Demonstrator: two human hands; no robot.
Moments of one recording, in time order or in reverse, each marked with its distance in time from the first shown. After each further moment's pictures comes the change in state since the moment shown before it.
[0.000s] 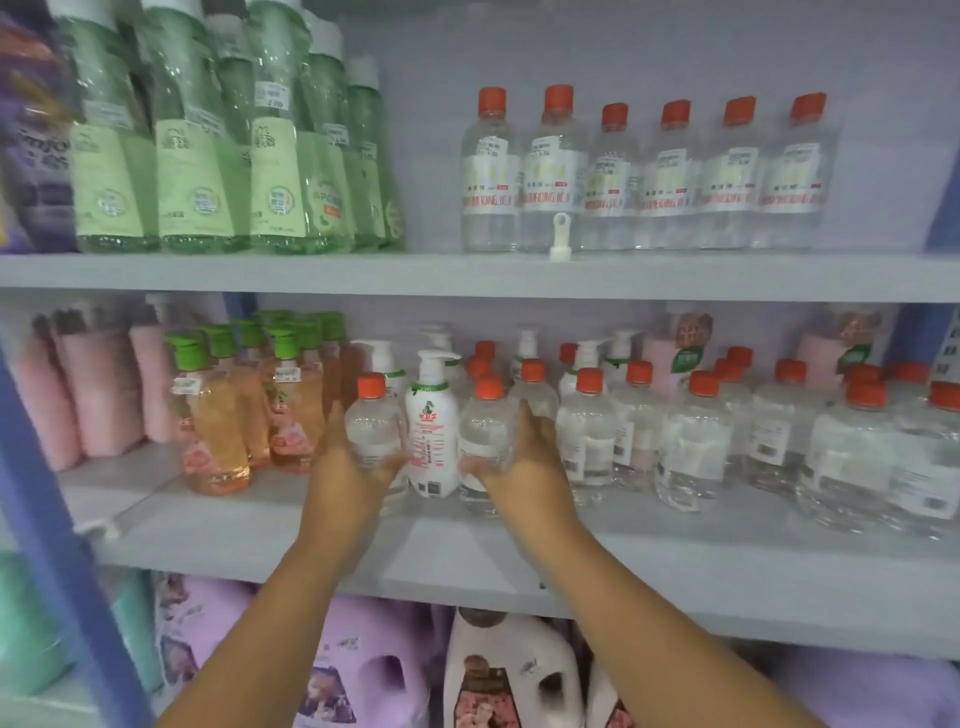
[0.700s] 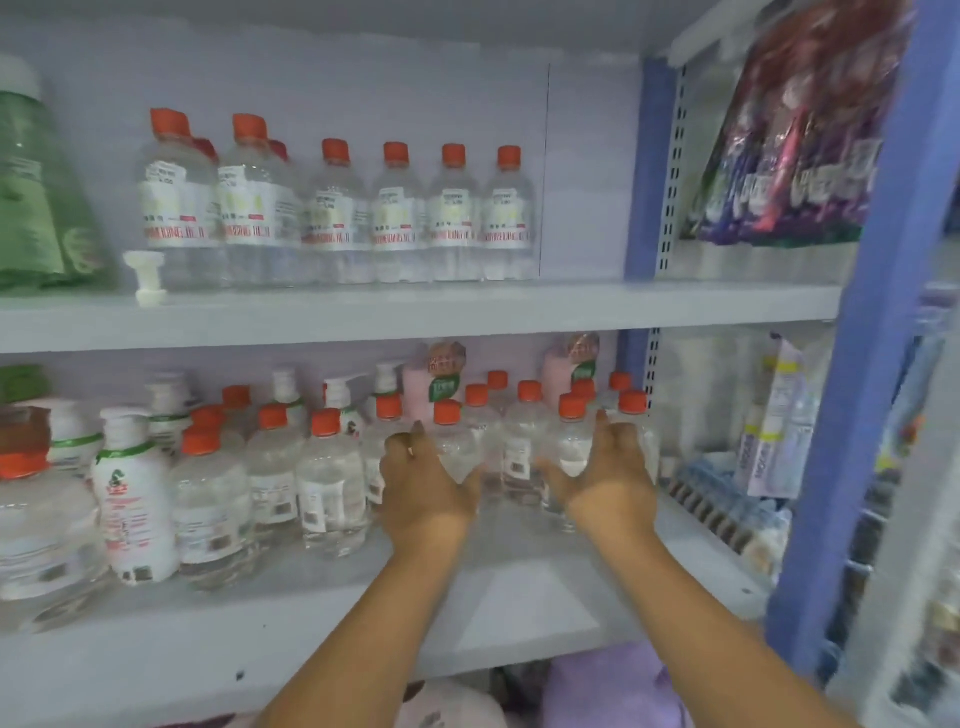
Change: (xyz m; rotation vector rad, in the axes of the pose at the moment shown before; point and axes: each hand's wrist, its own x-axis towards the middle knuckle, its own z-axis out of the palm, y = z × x) left_hand -0.076 0.162 0.310 0.315 -0.196 0.089; right_hand 0.005 0.181 -0.290 -0.537 0.403 0.252
